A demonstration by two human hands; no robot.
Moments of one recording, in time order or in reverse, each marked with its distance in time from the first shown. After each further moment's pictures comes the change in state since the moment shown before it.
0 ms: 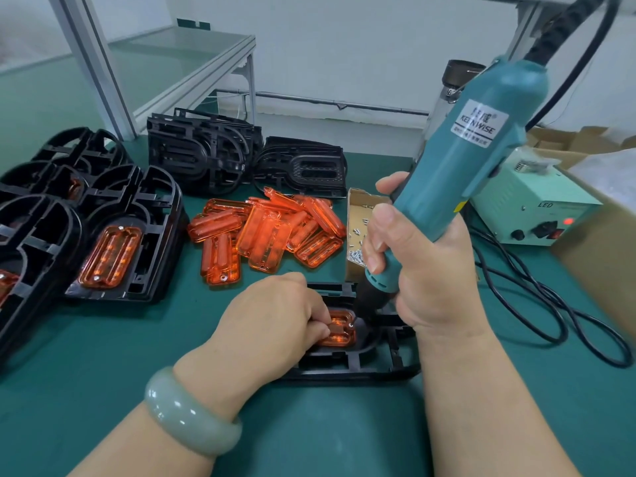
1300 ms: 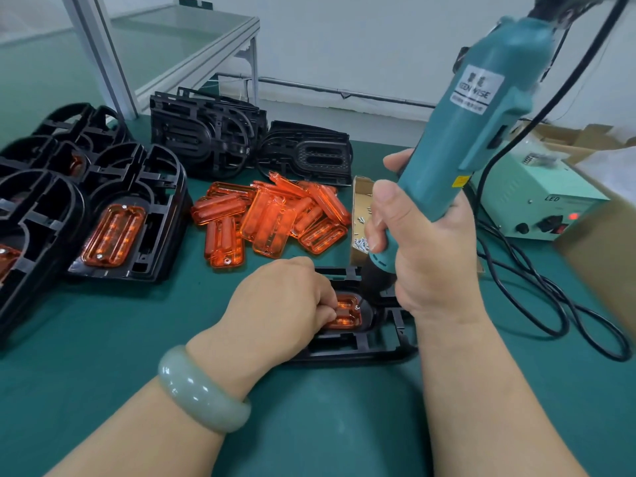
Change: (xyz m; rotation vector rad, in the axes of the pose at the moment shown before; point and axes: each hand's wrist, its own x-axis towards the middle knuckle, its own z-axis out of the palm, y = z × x) left_hand 0.002 0.002 0.002 0.006 0.033 0.008; right_hand 0.002 -0.001 0.010 -0.123 0.077 -0.031
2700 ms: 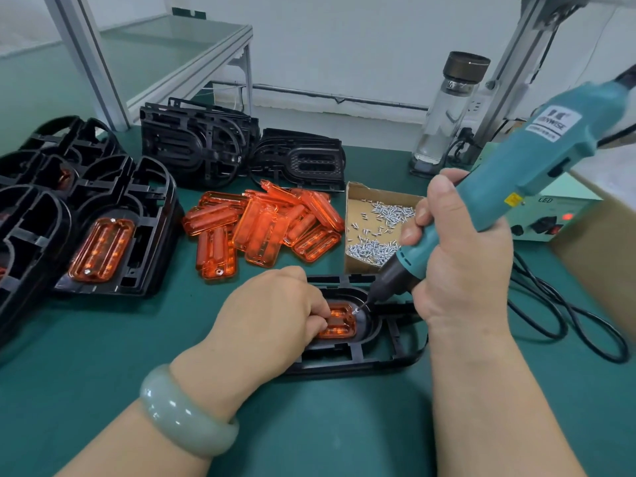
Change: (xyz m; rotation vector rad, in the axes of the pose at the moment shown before) left_hand -0.002 0.000 -0.001 0.010 -0.004 0.005; right_hand 0.003 0.001 -0.023 0.118 0.340 0.047
